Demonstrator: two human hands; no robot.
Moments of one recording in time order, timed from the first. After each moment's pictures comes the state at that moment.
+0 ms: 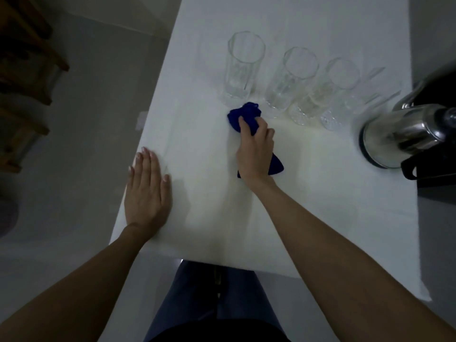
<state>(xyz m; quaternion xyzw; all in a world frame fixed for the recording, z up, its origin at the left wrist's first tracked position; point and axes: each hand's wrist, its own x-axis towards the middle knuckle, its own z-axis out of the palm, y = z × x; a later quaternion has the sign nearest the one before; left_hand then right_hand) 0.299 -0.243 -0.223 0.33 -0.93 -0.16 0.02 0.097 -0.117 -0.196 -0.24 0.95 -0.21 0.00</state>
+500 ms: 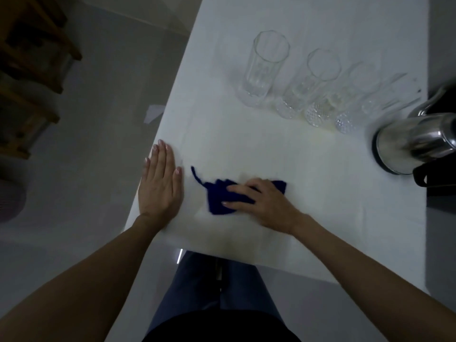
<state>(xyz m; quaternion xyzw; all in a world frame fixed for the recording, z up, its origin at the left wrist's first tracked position) 0.303 -0.248 -0.222 0.32 -0.93 -0.19 0.03 0.140 -0.020 -0.218 -0.70 0.70 -0.15 0.02</state>
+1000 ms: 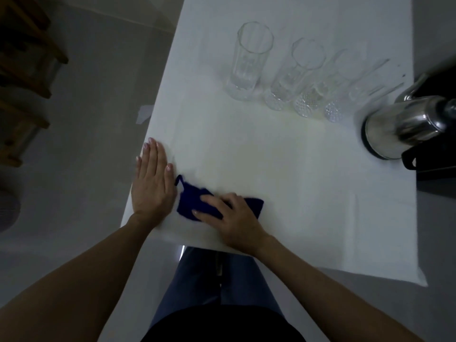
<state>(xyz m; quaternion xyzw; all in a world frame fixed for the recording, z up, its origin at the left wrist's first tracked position) 0.306 -0.248 -0.221 0.31 -0.93 -0.22 0.03 0.226 -0.039 -0.222 -0.63 0.75 -0.19 0.00</state>
